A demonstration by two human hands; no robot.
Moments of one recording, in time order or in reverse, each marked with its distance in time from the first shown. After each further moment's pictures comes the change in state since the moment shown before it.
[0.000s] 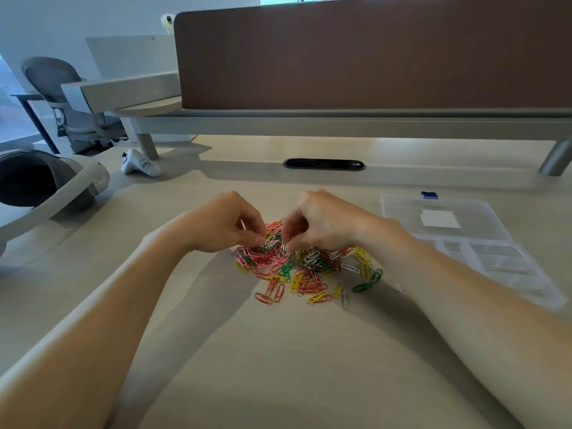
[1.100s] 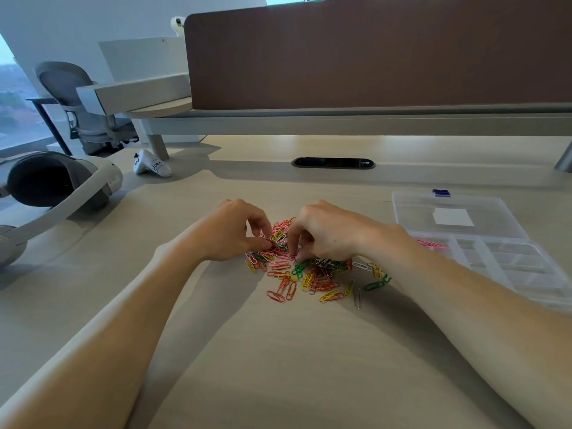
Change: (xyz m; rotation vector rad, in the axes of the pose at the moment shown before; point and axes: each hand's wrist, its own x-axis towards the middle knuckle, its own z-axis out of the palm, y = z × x) left_hand -0.009 -0.004 0.012 0.133 0.122 -0.037; right_hand 0.001 -0.006 0.015 -0.125 -0.062 -0.024
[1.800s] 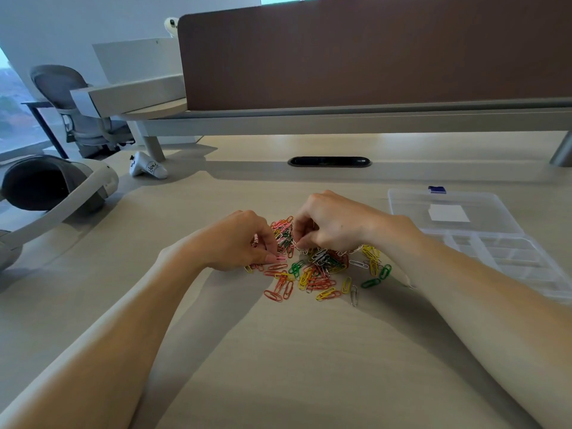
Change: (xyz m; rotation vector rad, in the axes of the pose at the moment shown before) left_hand 0.000 0.011 0.005 0.032 -0.170 0.079; right_hand -0.002 0.011 -0.009 0.074 0.025 0.016
